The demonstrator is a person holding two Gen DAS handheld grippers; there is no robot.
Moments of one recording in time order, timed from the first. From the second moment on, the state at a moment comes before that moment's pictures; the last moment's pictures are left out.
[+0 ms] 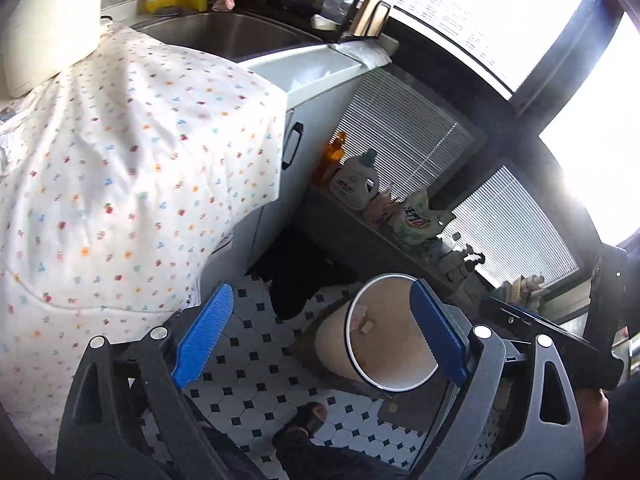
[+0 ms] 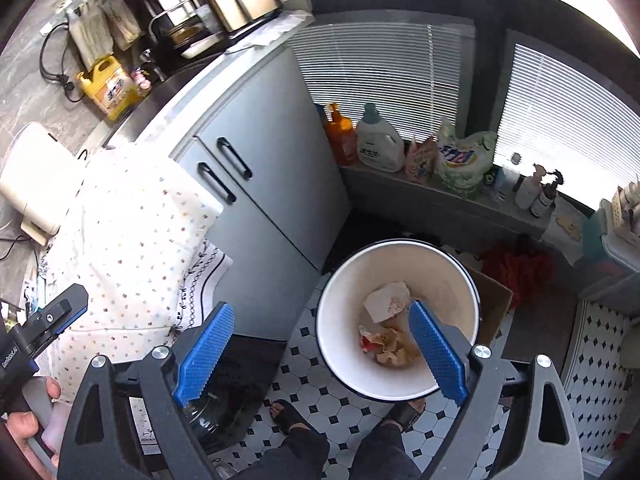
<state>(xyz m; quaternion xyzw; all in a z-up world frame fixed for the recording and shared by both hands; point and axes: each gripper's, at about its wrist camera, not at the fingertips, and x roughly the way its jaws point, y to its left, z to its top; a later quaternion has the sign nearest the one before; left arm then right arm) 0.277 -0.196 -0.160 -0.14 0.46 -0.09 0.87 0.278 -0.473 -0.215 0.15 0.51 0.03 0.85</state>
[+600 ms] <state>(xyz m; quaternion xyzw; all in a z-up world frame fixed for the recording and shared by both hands) 0.203 0.019 -0.122 -0.22 0.38 0.07 0.90 0.306 -0.260 -0.164 0.07 0.48 0.18 0.86</state>
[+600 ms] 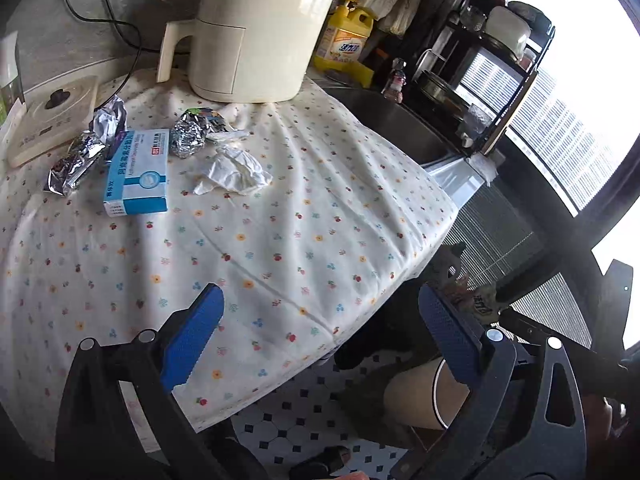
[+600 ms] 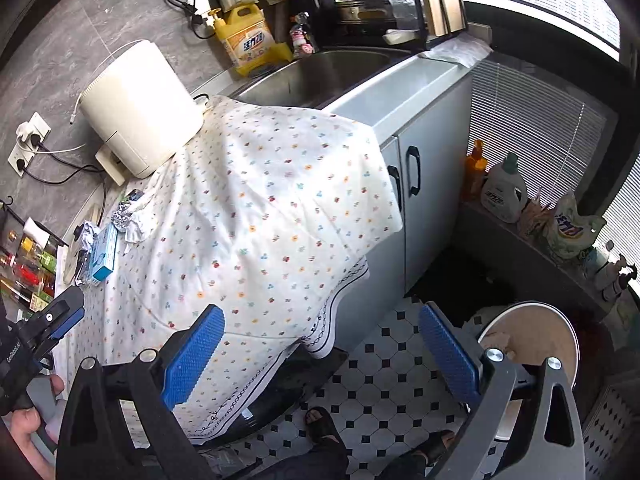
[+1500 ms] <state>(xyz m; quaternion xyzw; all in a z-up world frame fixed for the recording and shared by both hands) 0.183 0.241 -0.144 -0.26 0.34 0.17 0.89 0.322 -0.053 -0.158 0.03 0.45 0.24 0.86</state>
